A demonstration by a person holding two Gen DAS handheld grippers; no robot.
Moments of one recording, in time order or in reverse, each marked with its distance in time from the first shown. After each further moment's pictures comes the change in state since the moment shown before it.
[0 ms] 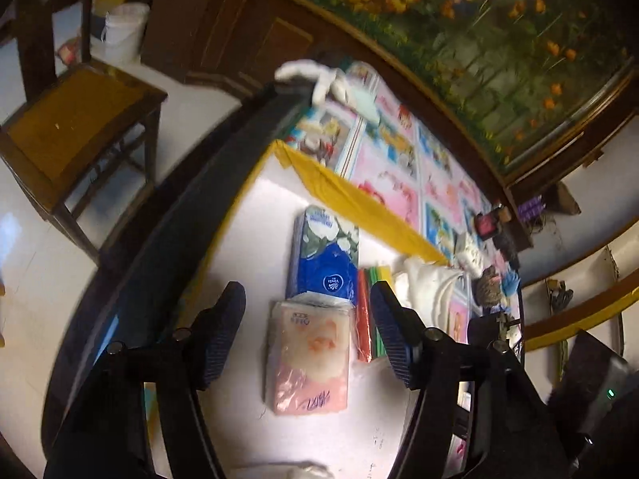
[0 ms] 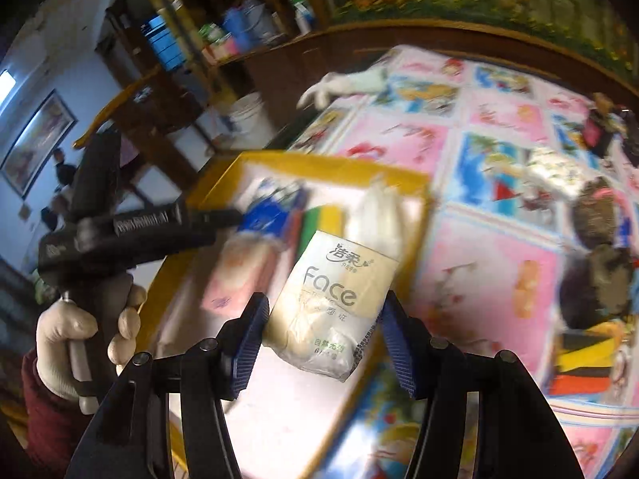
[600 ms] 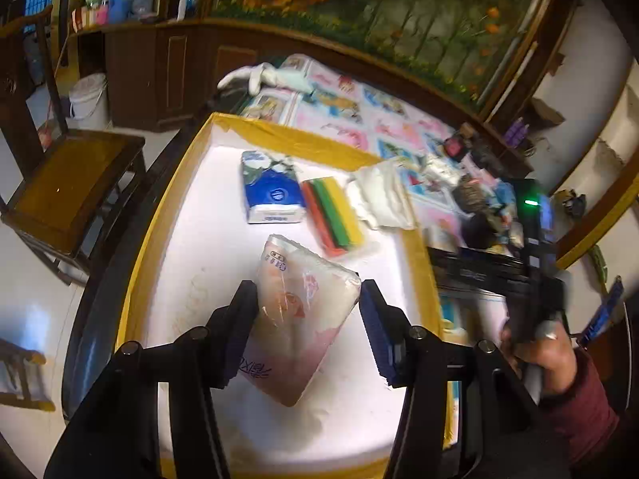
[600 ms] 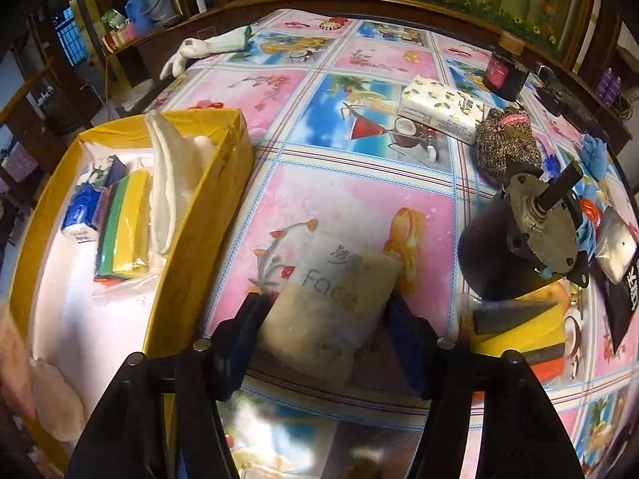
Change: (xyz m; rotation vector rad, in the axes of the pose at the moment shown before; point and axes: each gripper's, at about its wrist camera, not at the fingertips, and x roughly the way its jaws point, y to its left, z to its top) left arm -0.018 -0.048 -0.072 0.298 0.021 0.069; right arm 0.034 -0.076 -0.008 0.141 0.028 -0.385
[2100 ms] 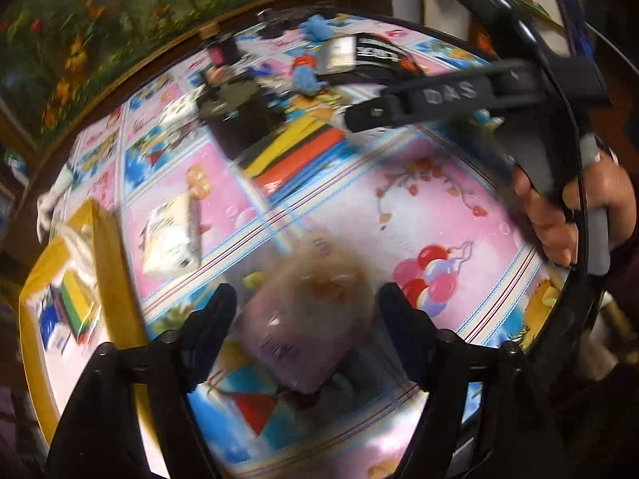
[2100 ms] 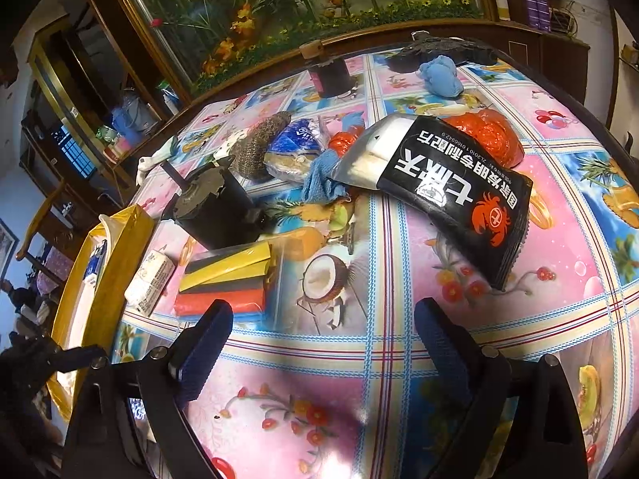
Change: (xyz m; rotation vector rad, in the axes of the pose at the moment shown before) left arm 0.077 -0.267 -0.097 0.870 0.137 0.019; right arm -0.053 -0.222 -0.098 0.276 -0.223 0.156
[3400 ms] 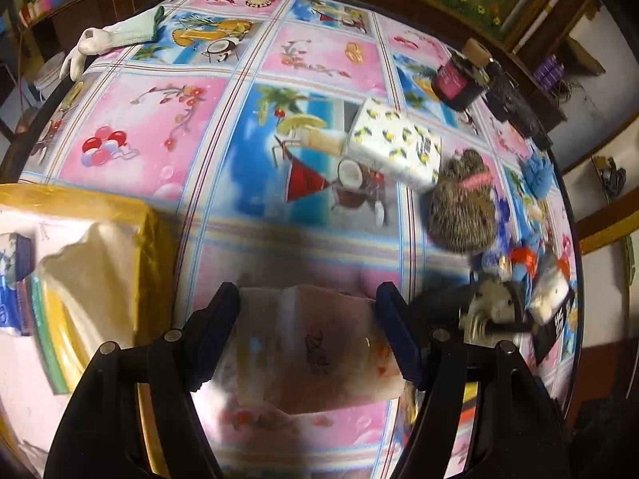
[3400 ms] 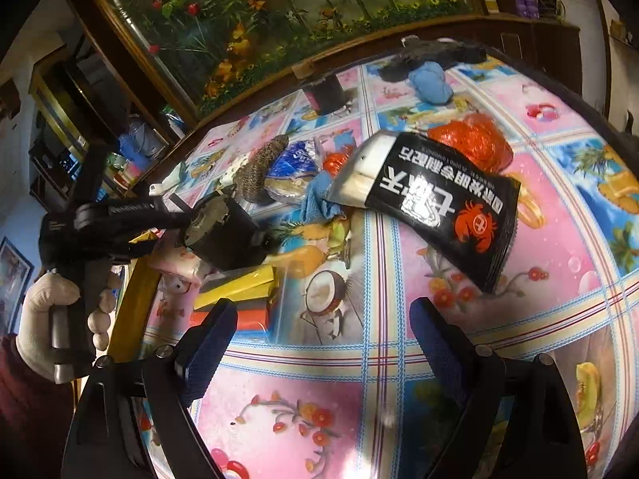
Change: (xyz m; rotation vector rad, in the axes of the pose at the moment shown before) left arm 0.089 0.190 0.074 -0.798 0.175 -0.051; right arm -0.014 -0.007 0.001 0.048 -0.052 0.052
